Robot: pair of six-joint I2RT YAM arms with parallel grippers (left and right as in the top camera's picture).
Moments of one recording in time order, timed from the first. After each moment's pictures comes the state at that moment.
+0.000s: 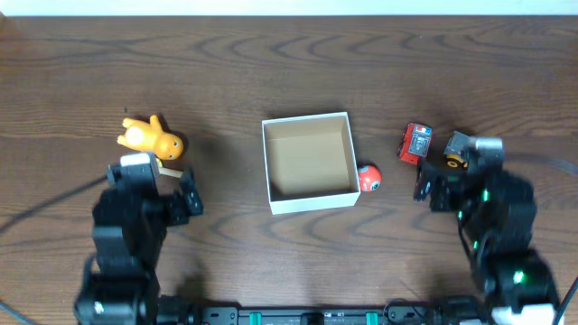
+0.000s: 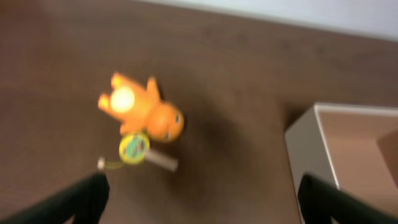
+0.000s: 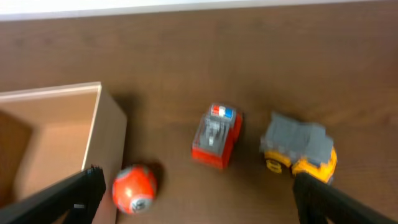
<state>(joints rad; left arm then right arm) -0.03 0.65 0.78 -0.74 -0.06 -0.17 0.09 0.78 0.77 -0.62 0.01 0.15</state>
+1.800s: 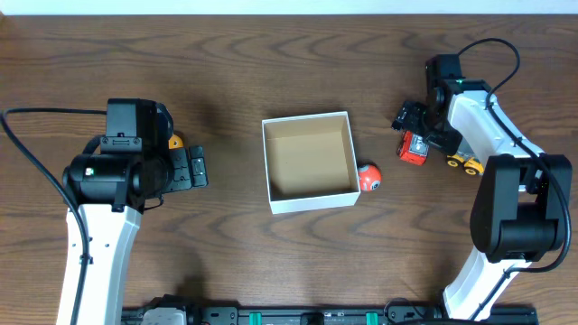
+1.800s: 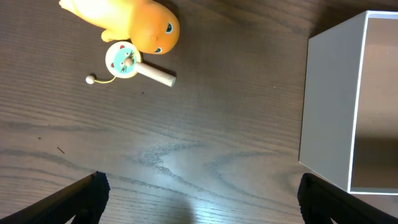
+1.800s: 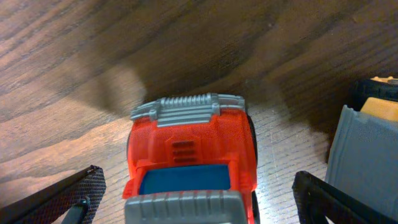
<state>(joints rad) -0.03 1.21 1.23 -1.20 -0.01 -0.18 0.03 1.97 1.39 -0.82 0.04 0.55</state>
